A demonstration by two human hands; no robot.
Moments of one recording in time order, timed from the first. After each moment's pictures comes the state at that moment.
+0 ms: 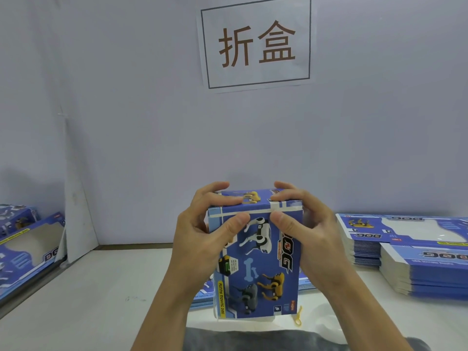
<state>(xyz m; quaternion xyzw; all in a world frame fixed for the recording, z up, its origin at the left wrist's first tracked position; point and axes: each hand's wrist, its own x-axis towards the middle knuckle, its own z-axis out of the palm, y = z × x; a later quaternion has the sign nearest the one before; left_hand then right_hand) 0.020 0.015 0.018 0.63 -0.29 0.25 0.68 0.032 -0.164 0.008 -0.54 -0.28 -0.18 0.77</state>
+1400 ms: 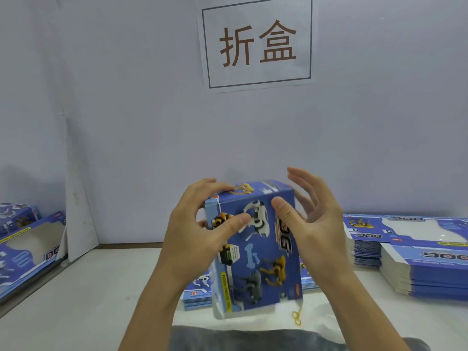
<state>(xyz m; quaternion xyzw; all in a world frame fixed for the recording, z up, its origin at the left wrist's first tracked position) 0.024 0.027 0.026 0.73 -0.24 0.31 0.55 0.026 -0.157 0.015 -0.62 -0.22 -0.33 0.68</state>
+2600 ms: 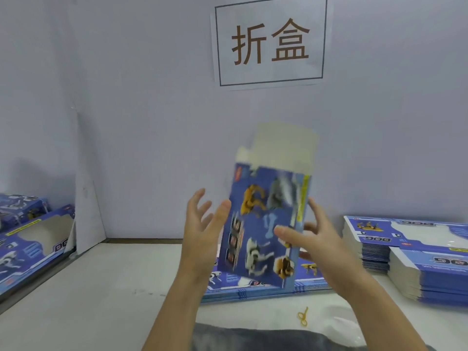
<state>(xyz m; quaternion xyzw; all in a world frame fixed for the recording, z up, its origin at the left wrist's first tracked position) 0.056 0.025 -0.011 0.62 -0.10 0.21 0.75 0.047 -0.178 -0.008 -0.71 -0.11 -0.10 0.69</state>
